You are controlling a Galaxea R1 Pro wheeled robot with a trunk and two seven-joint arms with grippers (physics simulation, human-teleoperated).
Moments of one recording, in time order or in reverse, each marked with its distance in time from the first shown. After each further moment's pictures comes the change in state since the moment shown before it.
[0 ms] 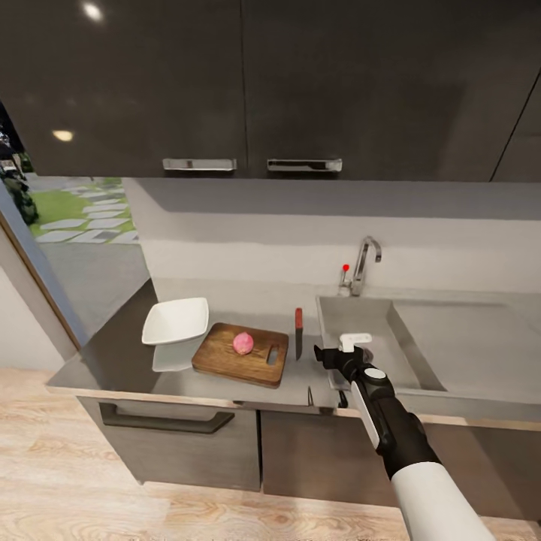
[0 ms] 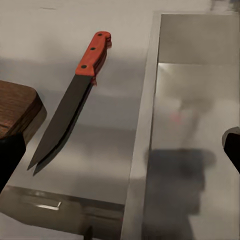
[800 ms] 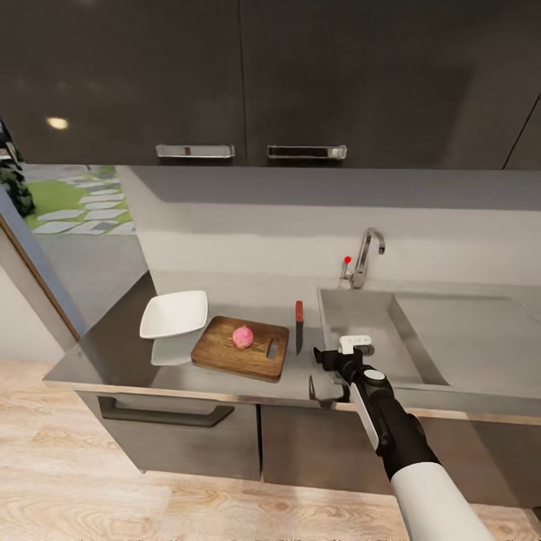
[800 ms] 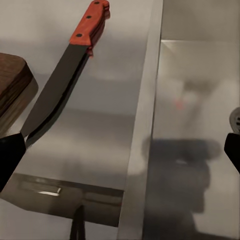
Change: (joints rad) left arm 0.000 -0.001 0.000 0.008 0.000 0.000 -0.001; right arm 0.000 0.000 0.000 0.017 0.000 0.000 0.000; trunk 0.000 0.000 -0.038
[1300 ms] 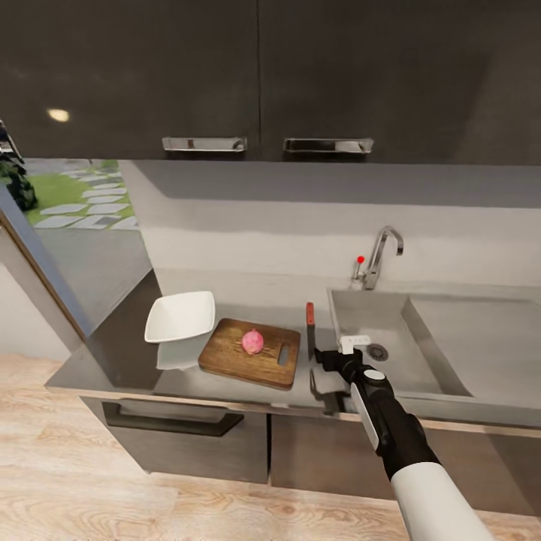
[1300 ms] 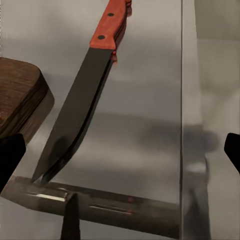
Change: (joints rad) left arm 0.000 0.000 0.000 0.003 0.000 0.000 0.000; right arm 0.000 0.000 0.000 0.000 0.000 0.000 0.000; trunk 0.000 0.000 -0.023
